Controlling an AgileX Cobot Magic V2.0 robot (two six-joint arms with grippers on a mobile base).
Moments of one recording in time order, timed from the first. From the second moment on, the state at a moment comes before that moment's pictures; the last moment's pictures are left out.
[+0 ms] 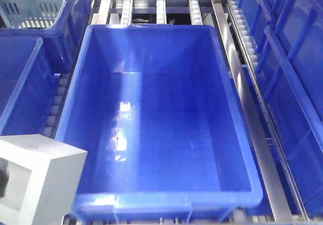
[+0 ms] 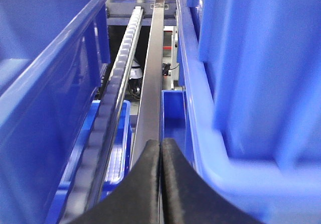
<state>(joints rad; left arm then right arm) -0.45 0.22 -0.22 -0.21 0.15 0.04 0.02 -0.01 0.03 -0.06 0.17 0.04</state>
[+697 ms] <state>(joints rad) -0.45 0.22 -0.22 -0.21 0.15 0.04 0.02 -0.01 0.03 -0.06 0.17 0.04</state>
